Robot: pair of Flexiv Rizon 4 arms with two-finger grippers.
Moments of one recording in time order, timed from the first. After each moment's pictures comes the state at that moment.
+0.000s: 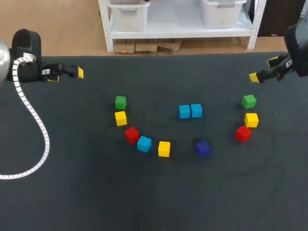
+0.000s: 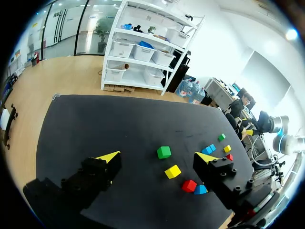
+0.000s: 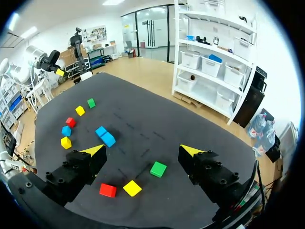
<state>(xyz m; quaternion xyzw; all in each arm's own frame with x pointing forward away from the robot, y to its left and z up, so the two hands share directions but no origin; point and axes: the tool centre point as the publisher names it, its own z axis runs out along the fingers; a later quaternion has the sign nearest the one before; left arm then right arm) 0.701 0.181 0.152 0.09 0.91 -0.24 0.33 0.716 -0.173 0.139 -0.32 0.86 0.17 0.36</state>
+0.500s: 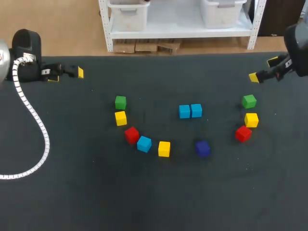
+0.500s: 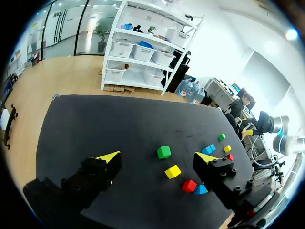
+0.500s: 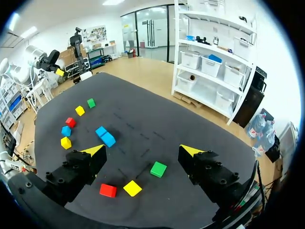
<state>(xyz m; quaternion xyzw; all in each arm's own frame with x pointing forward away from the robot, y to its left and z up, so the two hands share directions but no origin) 0.701 0.181 0.152 0.09 0.91 -0.24 0.33 0.716 -0.172 0.139 -0.32 0.86 0.17 0.36</state>
